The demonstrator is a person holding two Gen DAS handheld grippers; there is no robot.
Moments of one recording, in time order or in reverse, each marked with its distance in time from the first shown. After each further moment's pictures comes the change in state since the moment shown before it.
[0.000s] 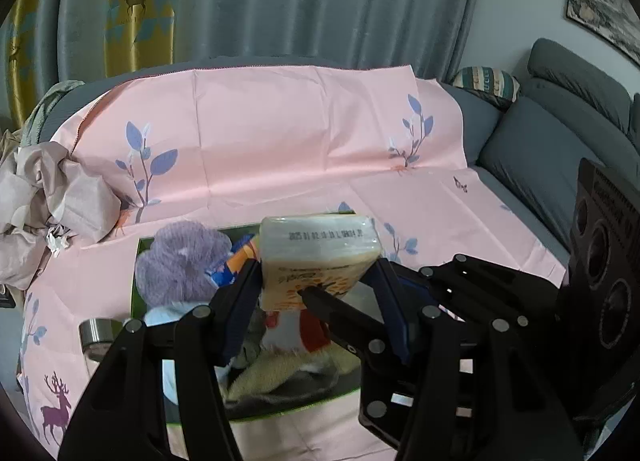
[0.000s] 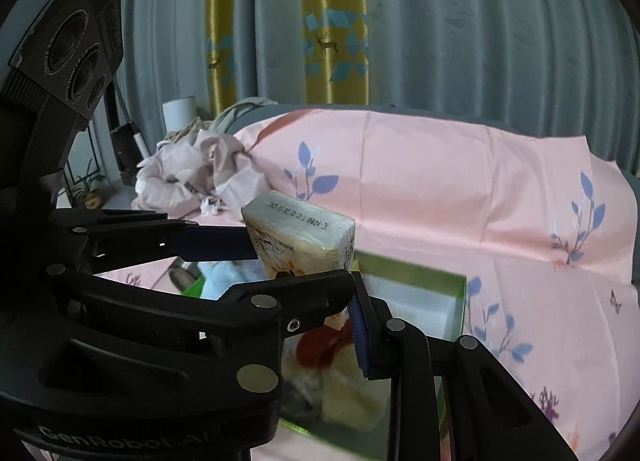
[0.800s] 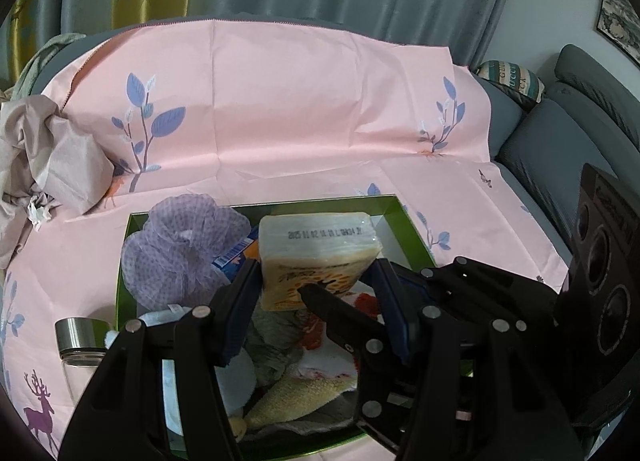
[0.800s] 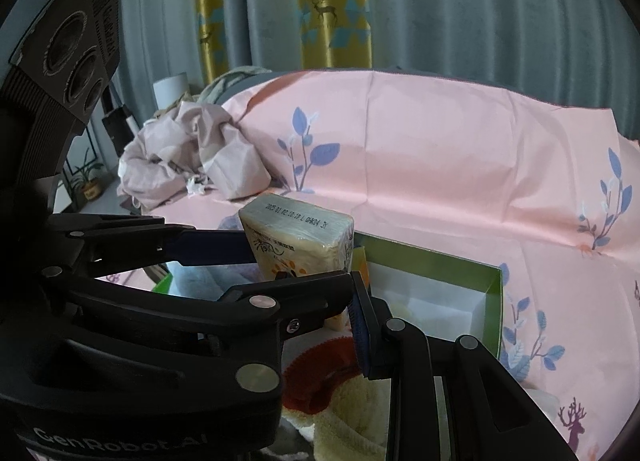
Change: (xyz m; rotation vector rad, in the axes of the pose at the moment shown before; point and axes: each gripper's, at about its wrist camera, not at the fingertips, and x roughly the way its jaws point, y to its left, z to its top) left arm 0.053 0.036 -0.004 -0.083 0.094 0.004; right arm 0.061 -0.009 -0.006 0.025 0.102 0.026
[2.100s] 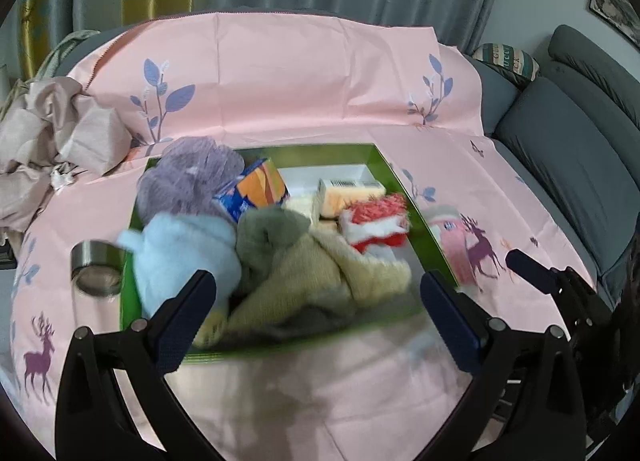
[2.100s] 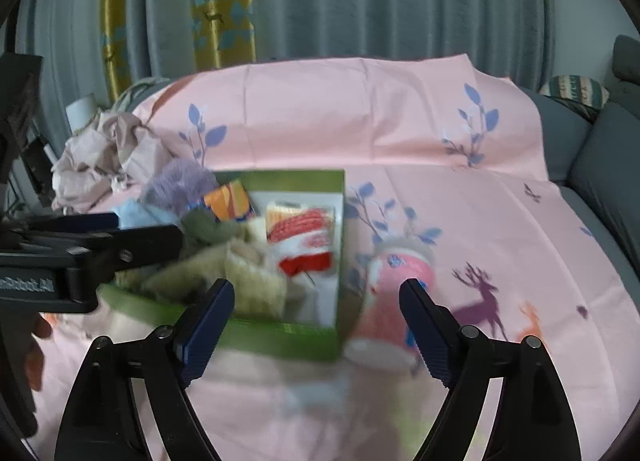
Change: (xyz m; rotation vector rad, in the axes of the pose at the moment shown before) left arm -0.046 -0.029 -0.059 0.029 0.024 0.043; right arm -0.099 -0.015 -0.072 0.208 0.028 -0.346
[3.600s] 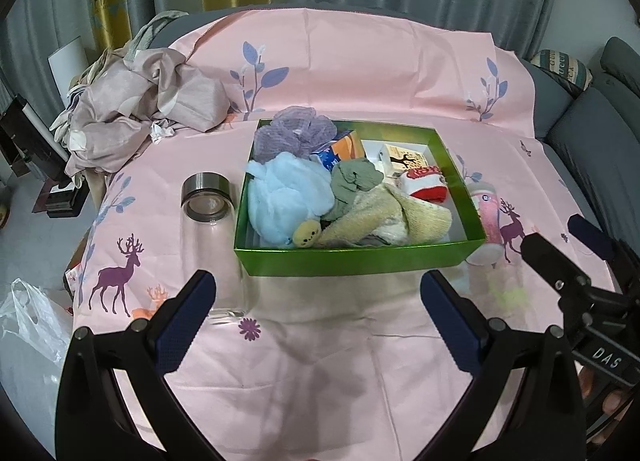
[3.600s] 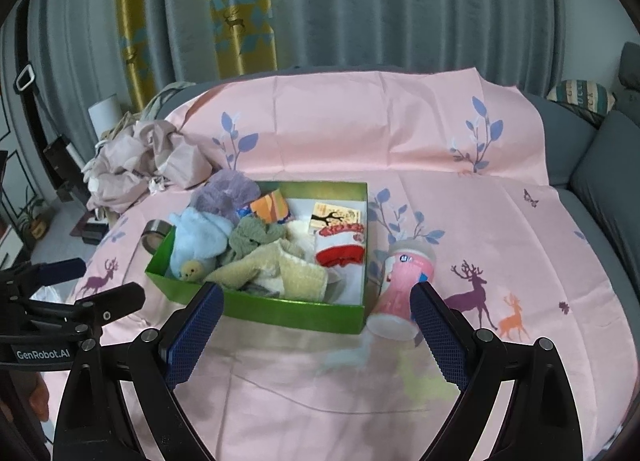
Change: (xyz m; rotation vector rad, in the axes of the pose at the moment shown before) left arm -0.077 0.013 -0.033 -0.115 0.054 0.239; right arm -0.063 0.017 0.025 -0.005 0.032 0.060
